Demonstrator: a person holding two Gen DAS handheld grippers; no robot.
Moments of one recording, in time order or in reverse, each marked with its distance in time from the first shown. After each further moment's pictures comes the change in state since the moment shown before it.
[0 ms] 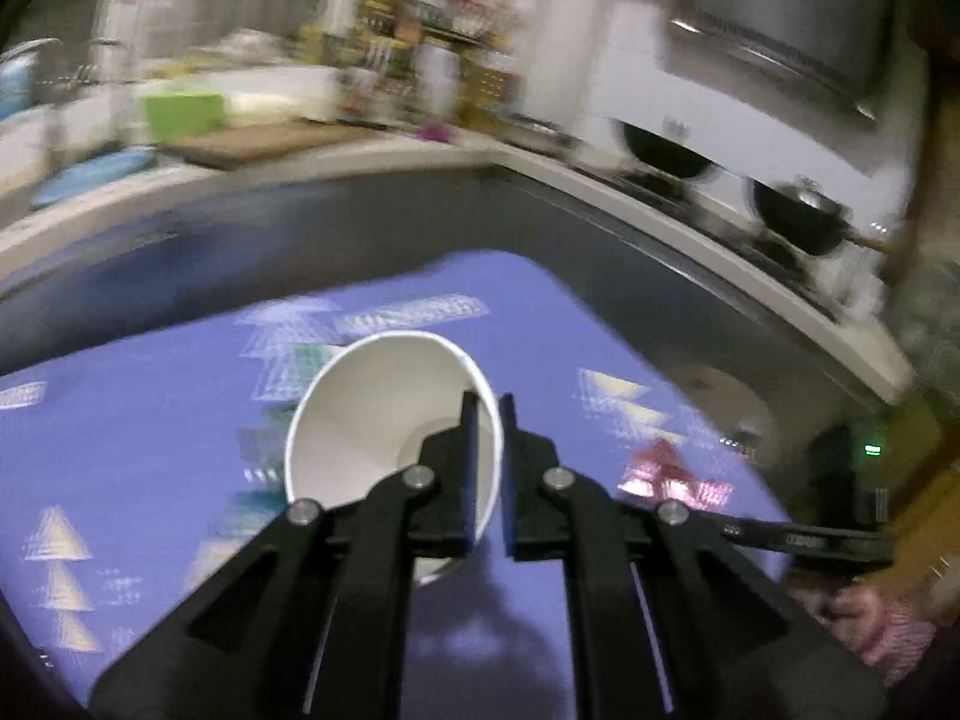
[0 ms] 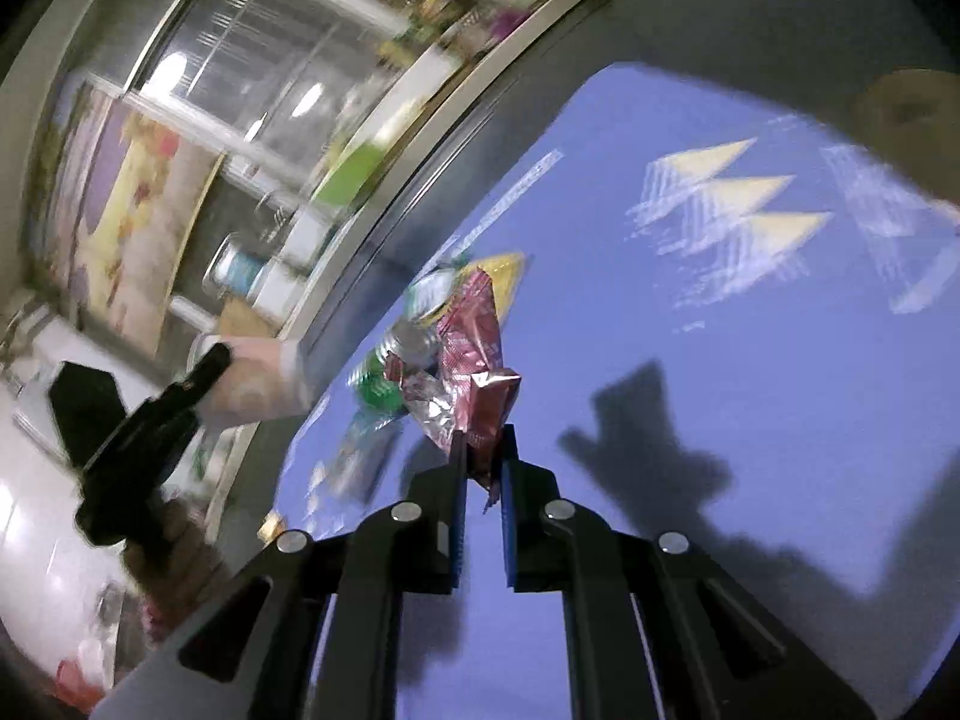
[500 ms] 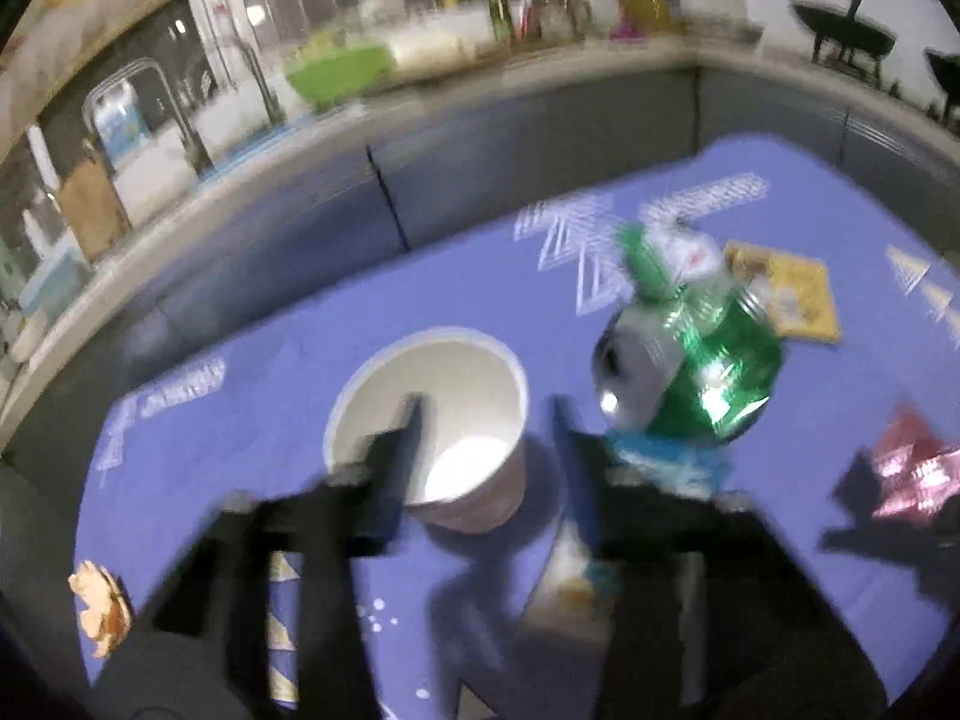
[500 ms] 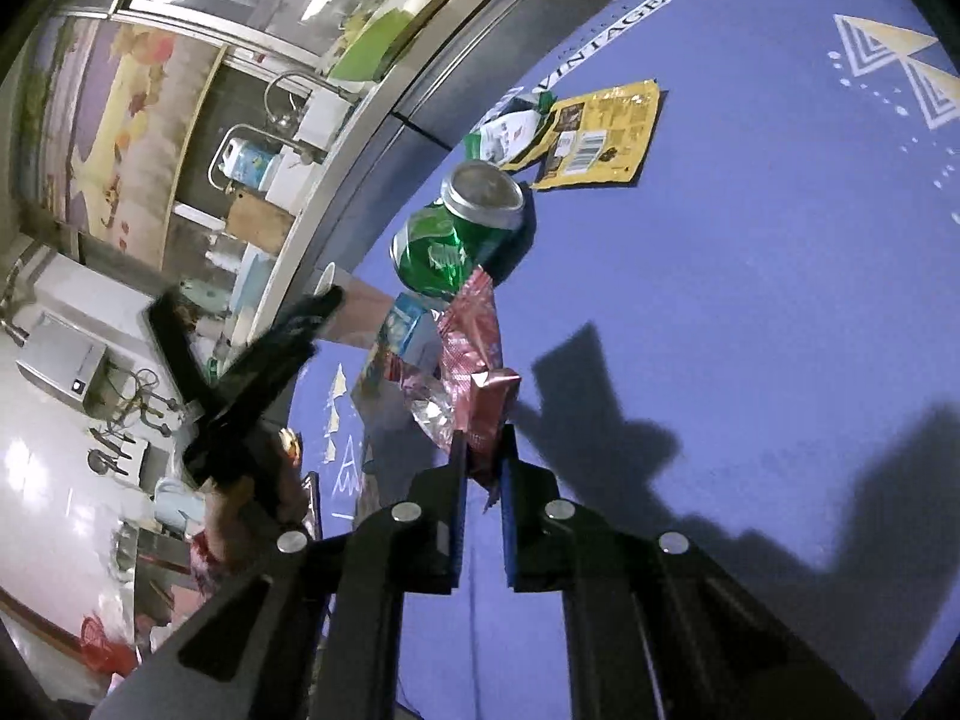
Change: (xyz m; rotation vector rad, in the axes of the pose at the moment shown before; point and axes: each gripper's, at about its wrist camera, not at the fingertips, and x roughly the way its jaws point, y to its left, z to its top) left arm 0.031 0.153 -0.047 0.088 0.187 0.565; right arm 0.115 0.073 -0.030 -0.040 0.307 0.075
